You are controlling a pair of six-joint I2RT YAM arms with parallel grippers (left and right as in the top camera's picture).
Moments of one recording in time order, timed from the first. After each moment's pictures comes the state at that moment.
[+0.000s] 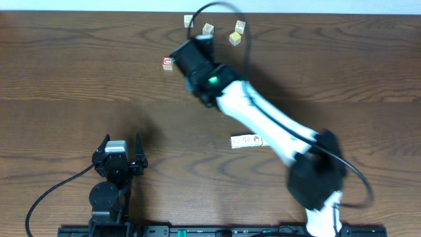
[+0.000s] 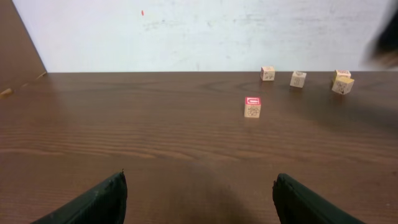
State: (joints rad) left arm -0.04 0.04 0.02 -0.12 -0.08 0.01; right arm 0.74 2.02 1.83 -0.76 0.44 0.52
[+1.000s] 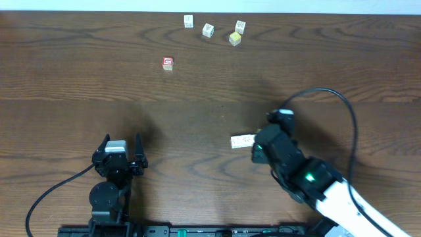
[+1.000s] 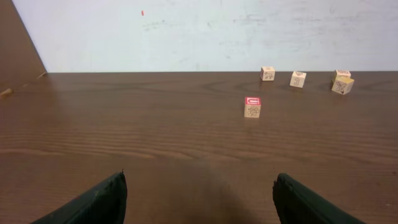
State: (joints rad) left arm -0.04 0.04 0.02 -0.12 -0.08 0.01; right arm 0.73 1.10 0.74 -0.54 0.31 0.70
